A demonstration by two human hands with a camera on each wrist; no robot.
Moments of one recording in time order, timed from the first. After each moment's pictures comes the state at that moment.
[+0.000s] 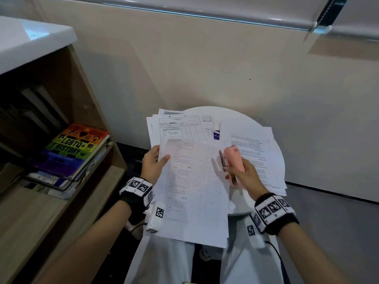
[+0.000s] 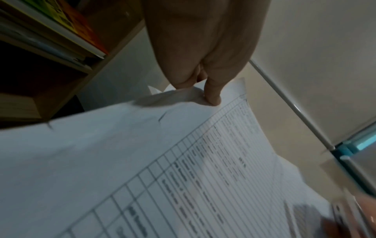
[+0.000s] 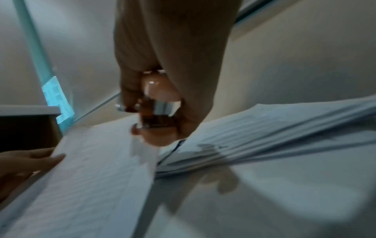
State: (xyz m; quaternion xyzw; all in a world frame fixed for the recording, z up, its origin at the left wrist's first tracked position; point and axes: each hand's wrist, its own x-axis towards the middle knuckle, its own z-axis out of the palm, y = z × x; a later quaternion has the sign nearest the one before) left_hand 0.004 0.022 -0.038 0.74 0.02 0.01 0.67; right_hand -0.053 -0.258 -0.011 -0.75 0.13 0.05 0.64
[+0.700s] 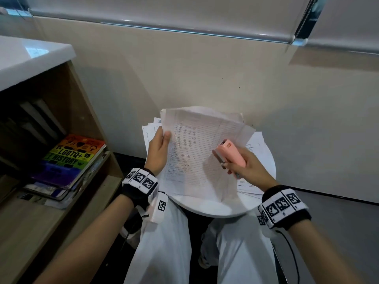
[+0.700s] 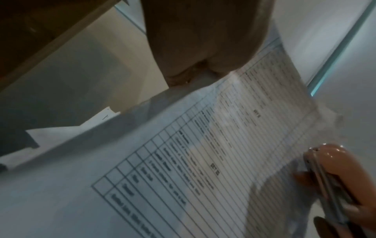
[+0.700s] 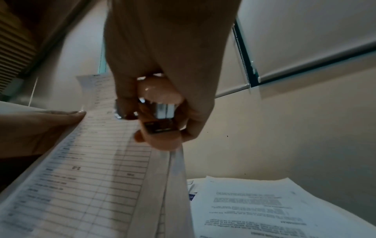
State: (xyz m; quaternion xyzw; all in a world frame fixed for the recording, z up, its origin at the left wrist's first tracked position) left_hand -0.001 -0.013 0.051 0.74 -0.12 0.07 0.65; right_hand -0.068 -0.269 0.060 -0.82 -0.04 0.01 0.58
